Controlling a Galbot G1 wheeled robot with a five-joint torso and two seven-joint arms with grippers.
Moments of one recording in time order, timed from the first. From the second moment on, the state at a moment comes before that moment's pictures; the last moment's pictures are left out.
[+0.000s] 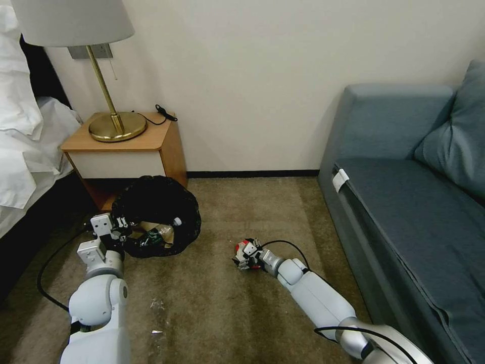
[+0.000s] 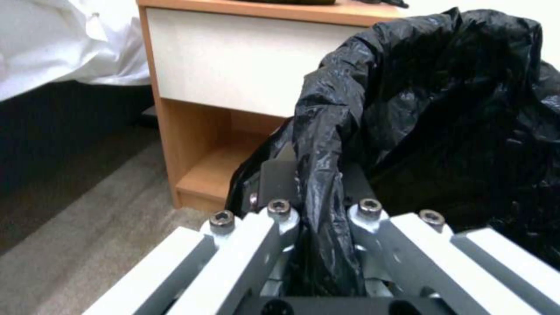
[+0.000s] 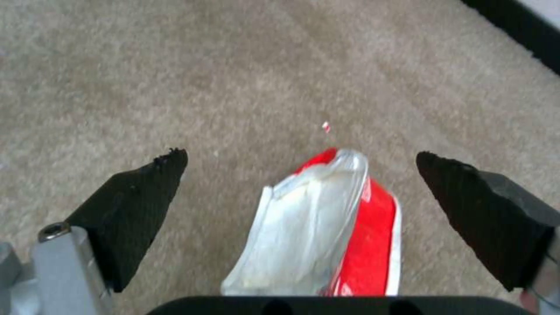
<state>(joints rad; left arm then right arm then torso) 1.24 -1.55 -0.82 -1.93 -0.10 0.31 -0.02 -0.60 1.43 -0.14 0.65 -0.09 0.22 -0.34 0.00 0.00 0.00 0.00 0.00</state>
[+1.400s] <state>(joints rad) 1.23 -1.55 -0.83 -1.94 -0.11 0.31 -0.02 -0.61 1.45 -0.02 0.58 -0.05 0.25 -0.40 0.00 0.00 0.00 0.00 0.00</state>
